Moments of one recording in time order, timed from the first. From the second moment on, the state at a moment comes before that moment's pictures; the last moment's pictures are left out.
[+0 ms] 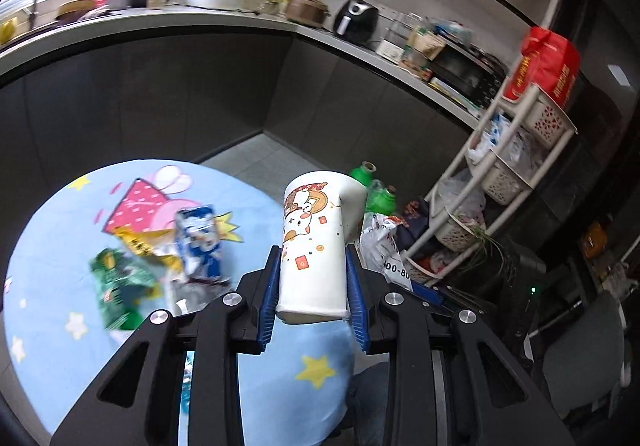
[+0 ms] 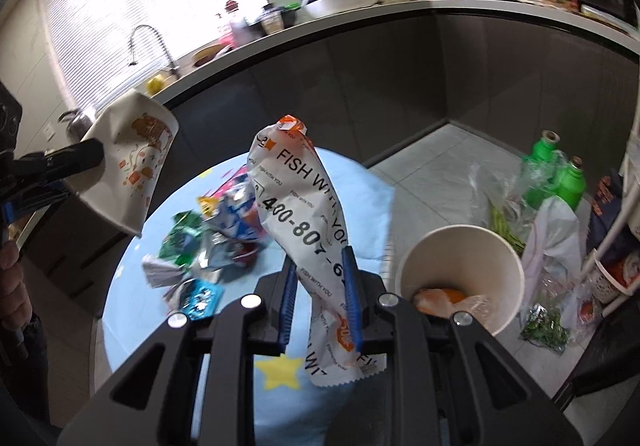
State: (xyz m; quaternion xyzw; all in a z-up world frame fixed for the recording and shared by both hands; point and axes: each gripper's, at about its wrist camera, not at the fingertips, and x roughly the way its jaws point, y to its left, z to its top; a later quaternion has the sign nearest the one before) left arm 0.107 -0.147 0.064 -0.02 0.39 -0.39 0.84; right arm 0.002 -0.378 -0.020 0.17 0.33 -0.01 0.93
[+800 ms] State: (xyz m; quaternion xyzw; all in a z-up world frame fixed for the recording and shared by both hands) left arm 0.158 -0.364 -0.056 0.06 0.46 -0.44 0.77; right arm 0.024 -0.515 -0.139 0.26 0.37 -0.13 0.88
